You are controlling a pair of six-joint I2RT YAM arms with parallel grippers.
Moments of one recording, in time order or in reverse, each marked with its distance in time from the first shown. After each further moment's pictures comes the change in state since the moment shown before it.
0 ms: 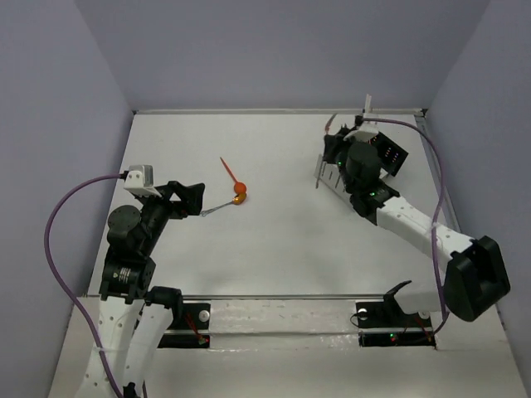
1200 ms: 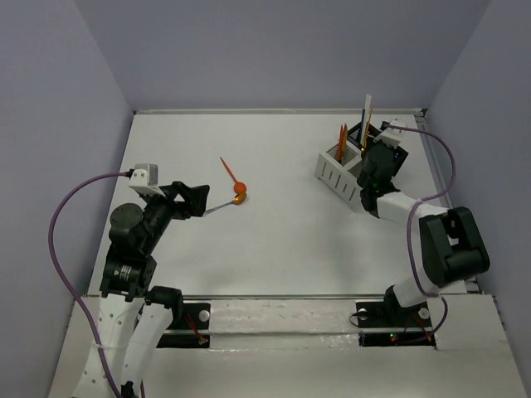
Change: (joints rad) left arm -0.024 0.016 0.000 0.002 0.037 0.000; right arm -0.334 0.187 -0.157 0.456 0.366 -0.397
